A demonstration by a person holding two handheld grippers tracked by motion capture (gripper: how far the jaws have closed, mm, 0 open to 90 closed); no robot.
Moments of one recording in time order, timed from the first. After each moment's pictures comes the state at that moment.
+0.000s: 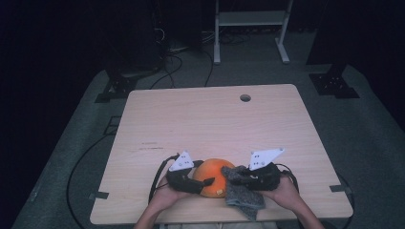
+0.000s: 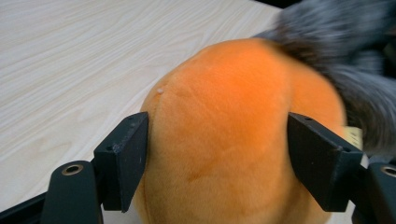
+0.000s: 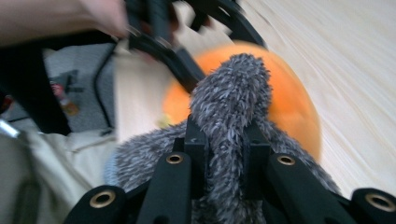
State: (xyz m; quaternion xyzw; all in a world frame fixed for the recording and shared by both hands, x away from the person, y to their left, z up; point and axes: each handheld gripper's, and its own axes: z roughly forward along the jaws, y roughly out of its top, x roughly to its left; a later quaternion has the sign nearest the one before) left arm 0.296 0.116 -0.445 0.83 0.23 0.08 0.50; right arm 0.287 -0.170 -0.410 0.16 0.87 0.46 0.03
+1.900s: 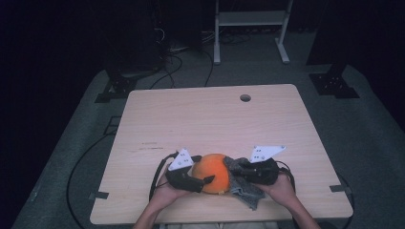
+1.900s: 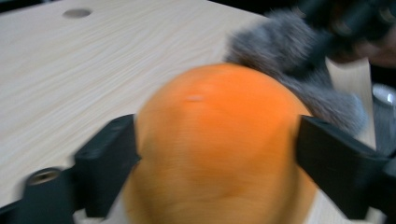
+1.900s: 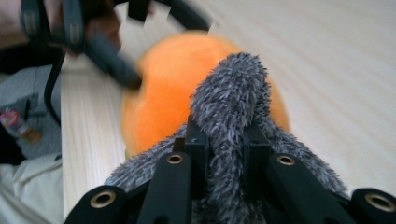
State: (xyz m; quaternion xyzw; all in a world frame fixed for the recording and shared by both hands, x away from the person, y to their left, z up) left arm 0.302 0.117 -0.433 0.82 0.25 0.10 0.50; right arm 0.300 -0.172 -0.423 0.21 0.85 0.47 0.07
